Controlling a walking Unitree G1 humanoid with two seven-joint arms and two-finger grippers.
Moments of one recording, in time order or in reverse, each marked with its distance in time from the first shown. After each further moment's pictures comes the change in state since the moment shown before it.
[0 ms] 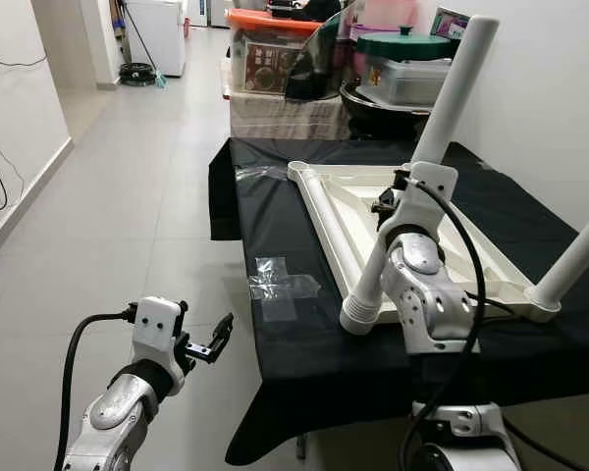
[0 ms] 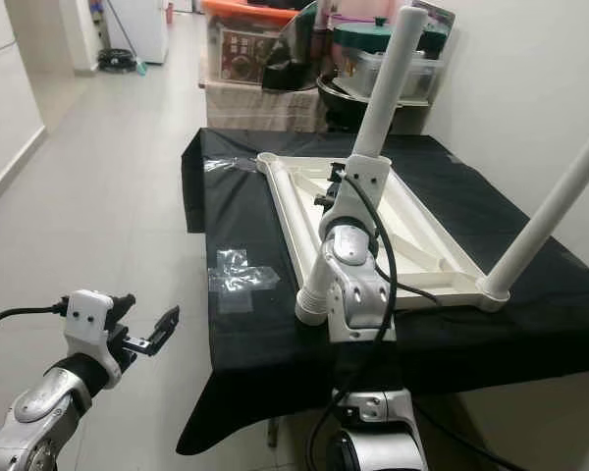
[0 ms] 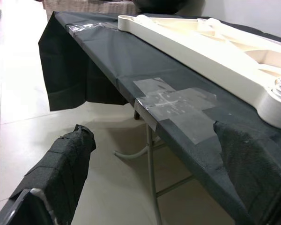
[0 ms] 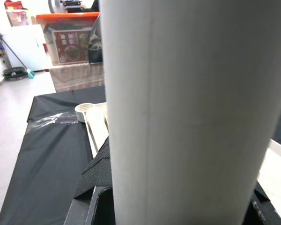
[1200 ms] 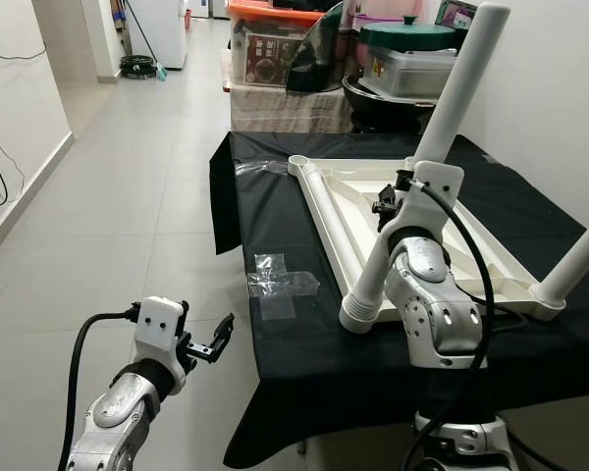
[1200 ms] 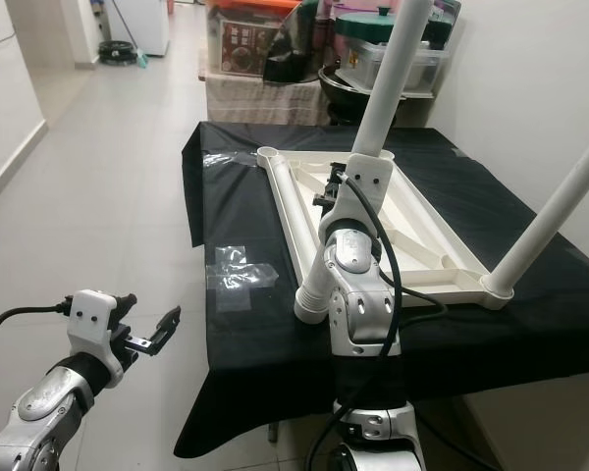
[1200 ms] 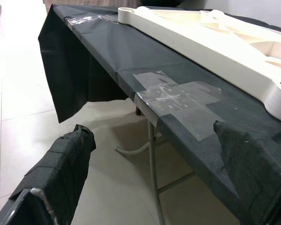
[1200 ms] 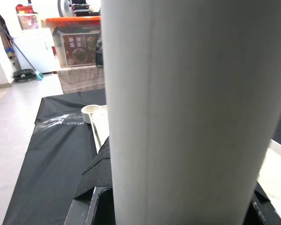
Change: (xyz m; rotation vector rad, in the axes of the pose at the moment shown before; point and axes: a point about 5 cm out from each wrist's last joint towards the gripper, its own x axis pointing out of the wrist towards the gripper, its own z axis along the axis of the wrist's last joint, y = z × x) left arm 0.003 0.001 -0.003 0.005 0.001 0.004; right arm -0.011 0.002 0.008 0.001 -0.031 0.034
